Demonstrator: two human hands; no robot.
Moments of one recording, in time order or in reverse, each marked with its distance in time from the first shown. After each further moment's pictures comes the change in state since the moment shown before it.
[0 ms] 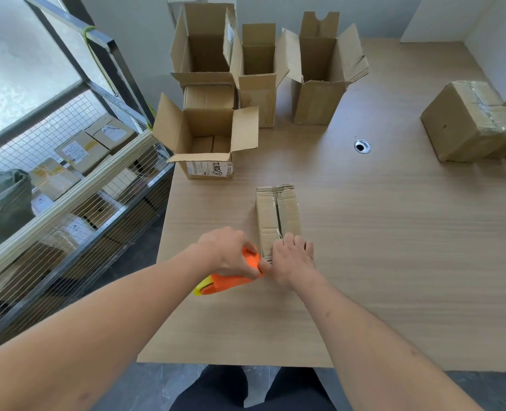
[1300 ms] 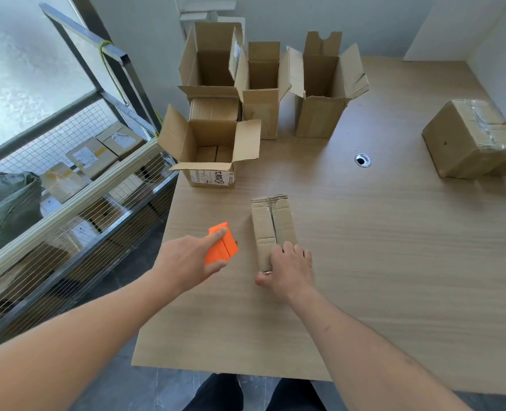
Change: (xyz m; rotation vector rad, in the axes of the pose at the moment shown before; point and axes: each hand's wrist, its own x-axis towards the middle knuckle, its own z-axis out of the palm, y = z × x) left_hand -0.039 -0.044 0.016 0.147 0.415 -0.113; right_hand -0.009 0.004 -0.005 0.070 0.147 -0.010
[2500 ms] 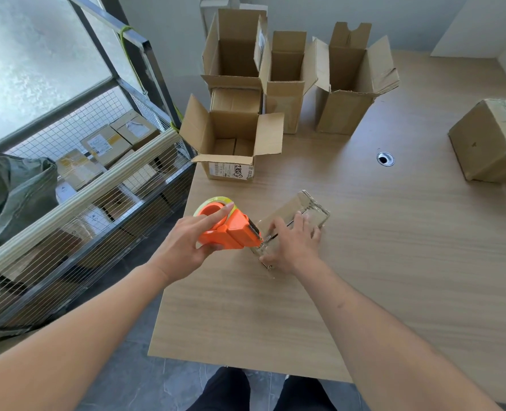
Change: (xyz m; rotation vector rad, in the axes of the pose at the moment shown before) left_hand -0.003 -0.060 0.019 -0.650 0.309 0.238; right_hand 0.041 -0.032 -0.021 0.097 -0.102 -0.028
